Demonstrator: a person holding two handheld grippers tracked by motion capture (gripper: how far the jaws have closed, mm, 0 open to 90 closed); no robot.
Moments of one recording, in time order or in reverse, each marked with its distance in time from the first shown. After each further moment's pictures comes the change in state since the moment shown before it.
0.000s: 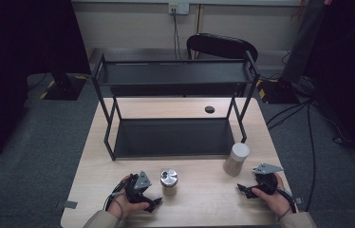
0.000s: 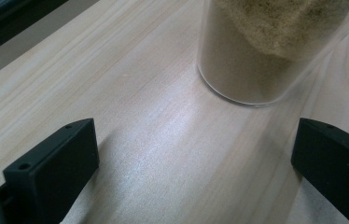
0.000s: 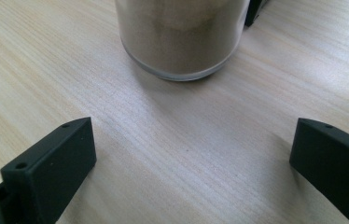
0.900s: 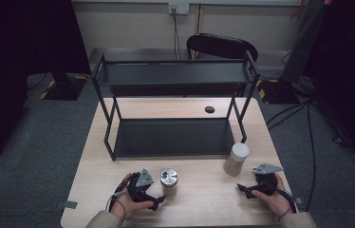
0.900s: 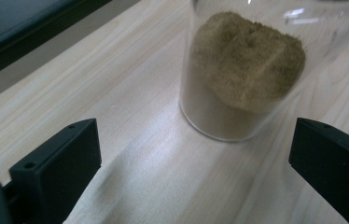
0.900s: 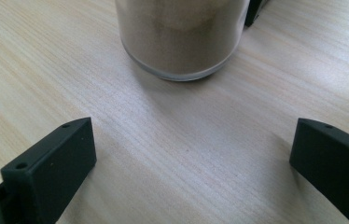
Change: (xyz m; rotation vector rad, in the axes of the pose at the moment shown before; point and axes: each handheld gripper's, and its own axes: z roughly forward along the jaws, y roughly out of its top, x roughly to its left) left arm -0.006 0.011 -0.005 -0.050 -0.021 -0.051; right arm 0.000 0.000 0.000 0.000 0.000 0.000
